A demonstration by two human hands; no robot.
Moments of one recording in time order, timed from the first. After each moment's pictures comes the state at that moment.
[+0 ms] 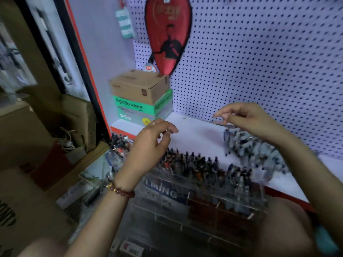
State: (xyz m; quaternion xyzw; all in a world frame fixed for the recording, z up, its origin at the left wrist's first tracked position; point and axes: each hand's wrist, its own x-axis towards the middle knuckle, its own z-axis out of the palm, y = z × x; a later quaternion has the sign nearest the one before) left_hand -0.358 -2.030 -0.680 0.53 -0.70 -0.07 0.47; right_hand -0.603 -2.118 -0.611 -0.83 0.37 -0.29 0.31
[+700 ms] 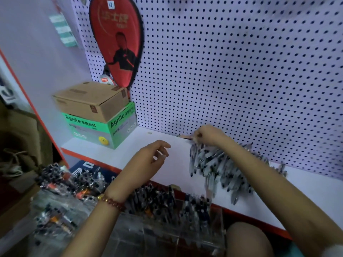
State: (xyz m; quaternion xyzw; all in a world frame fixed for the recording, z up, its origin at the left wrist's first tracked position) left_hand -0.428 -2.135 -0.715 0.54 -0.72 -0.21 0.37; right_hand -0.637 -2.301 -0.698 -0.84 0.54 0.02 0.06
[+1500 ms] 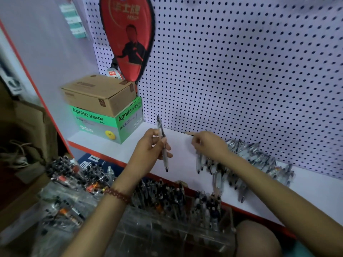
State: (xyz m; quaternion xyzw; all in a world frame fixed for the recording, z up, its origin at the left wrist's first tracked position) left_hand -0.427 -2.136 -0.706 0.50 -0.54 -0.39 0.56; right_hand -0.620 -2.245 -0.714 -0.87 0.48 -0.14 0.05
